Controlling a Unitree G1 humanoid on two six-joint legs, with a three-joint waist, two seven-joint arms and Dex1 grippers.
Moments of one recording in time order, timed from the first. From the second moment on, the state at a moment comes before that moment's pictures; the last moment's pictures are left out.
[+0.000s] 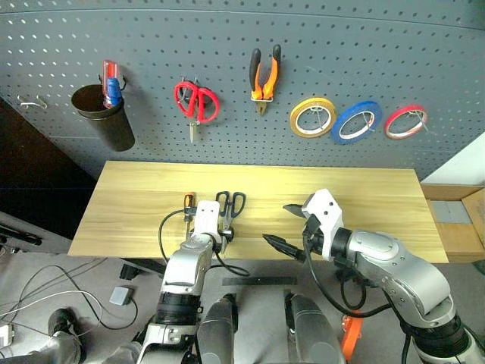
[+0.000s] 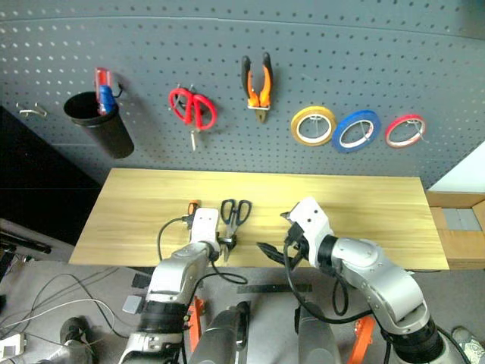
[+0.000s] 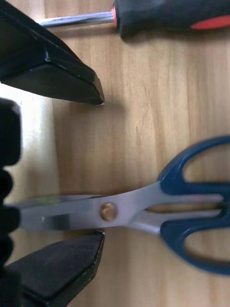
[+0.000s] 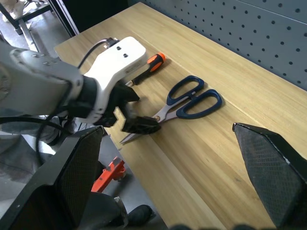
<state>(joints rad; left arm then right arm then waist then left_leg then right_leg) -0.34 0.03 0.03 0.06 0.00 0.91 -0.01 -0.24 -0.46 0.22 -0.62 0.40 0.86 0.49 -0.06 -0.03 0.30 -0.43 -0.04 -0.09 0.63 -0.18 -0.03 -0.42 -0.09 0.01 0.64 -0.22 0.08</state>
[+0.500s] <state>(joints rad) -0.39 -0.03 0.02 0.11 -0.01 0.92 0.00 -0.26 -0.46 0.22 -0.62 0.40 0.86 0.48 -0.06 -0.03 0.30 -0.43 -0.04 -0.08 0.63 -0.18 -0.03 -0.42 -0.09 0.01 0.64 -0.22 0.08</state>
